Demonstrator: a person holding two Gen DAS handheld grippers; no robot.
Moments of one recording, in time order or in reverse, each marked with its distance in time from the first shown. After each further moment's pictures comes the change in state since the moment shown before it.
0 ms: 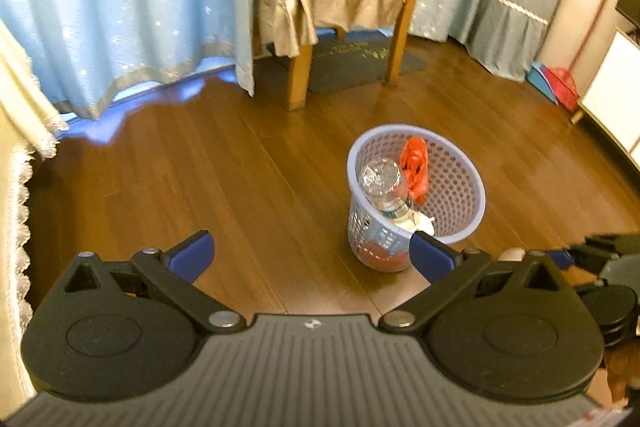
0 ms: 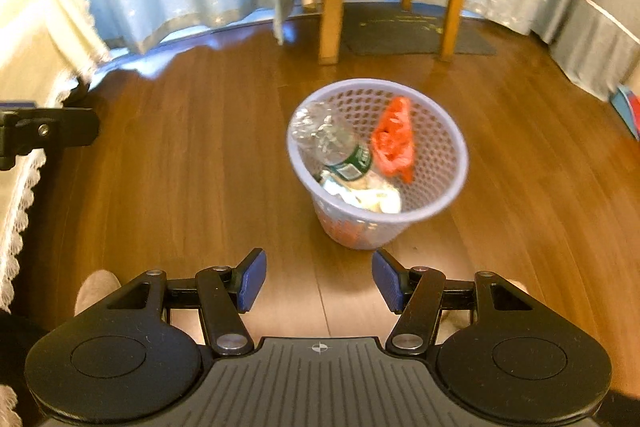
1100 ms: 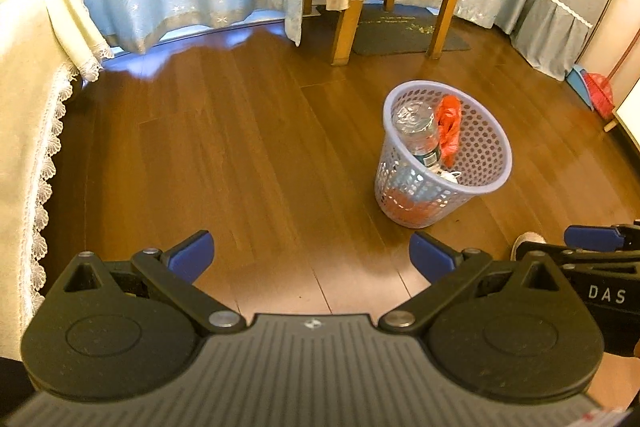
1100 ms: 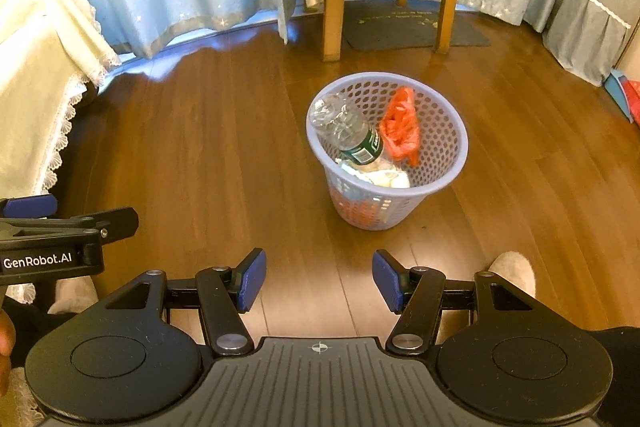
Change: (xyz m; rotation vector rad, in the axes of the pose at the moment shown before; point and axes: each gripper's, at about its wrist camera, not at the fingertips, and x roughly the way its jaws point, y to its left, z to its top) left arm -0.011 0.007 -0.061 -0.122 0.094 0.097; right arm -0.033 0.027 -0.021 0.030 0.006 0.003
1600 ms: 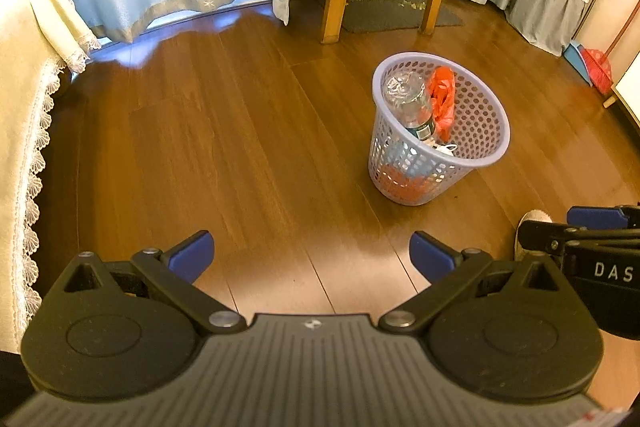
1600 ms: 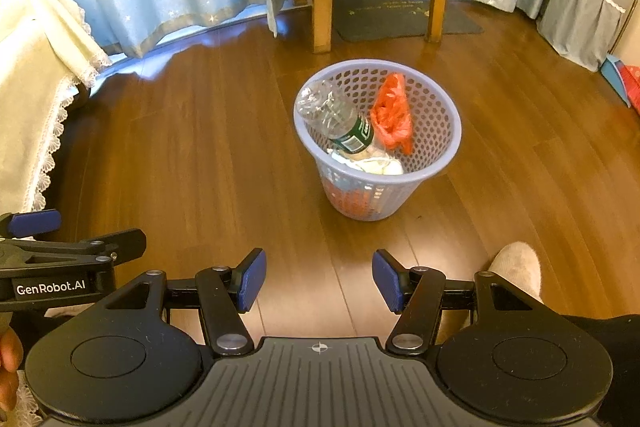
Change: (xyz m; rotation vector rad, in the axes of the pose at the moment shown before) left arm 0.015 -0.016 -0.013 0.037 0.052 -0.005; right arm 0.010 -0.012 -0.005 0.036 0.018 -0.003
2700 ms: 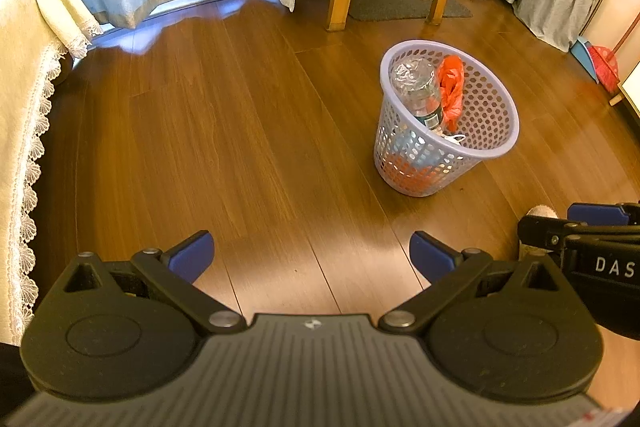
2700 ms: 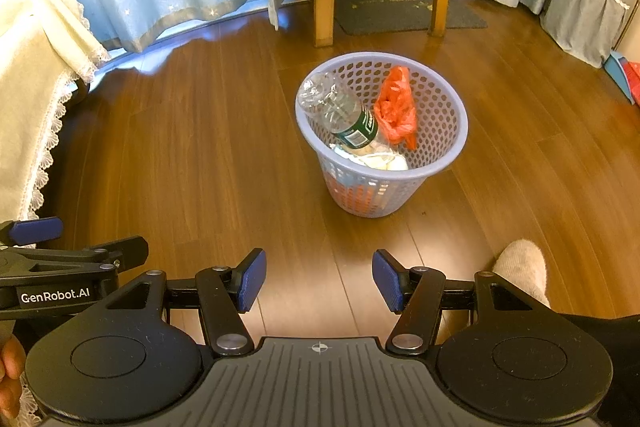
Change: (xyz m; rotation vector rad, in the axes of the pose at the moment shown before) left arm 0.010 0.002 -0.004 -0.019 0.033 0.007; right arm 0.010 0.002 0.000 0.002 0.014 0.002
